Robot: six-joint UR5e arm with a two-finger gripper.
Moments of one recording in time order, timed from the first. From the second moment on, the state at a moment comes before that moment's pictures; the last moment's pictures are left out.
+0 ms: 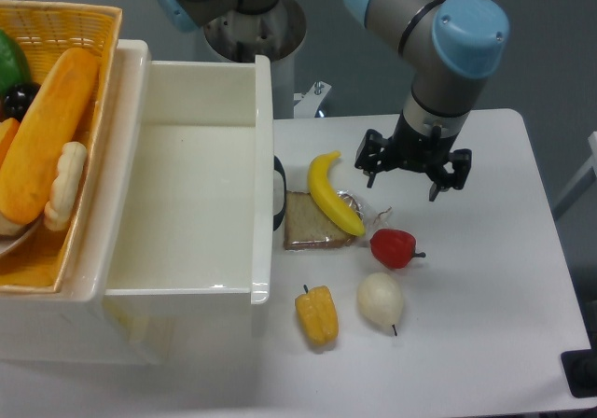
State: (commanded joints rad) arm 2.69 -1.83 -1.49 -1.35 1.48 0.89
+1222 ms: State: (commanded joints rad) arm 2.67 -2.00 -1.54 -1.16 1.49 0.64
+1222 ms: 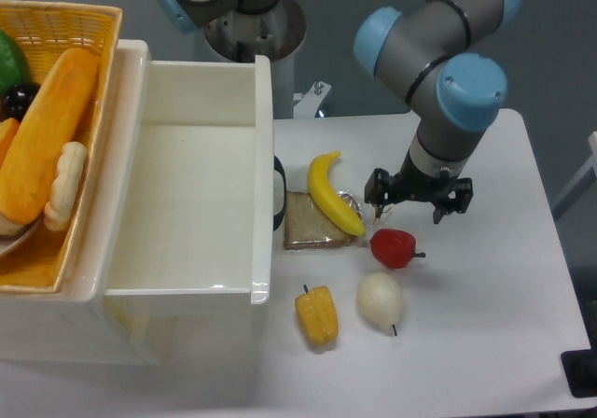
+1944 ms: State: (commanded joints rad) arm 2.63 -2.13 -1.46 -1.13 1.45 0.22
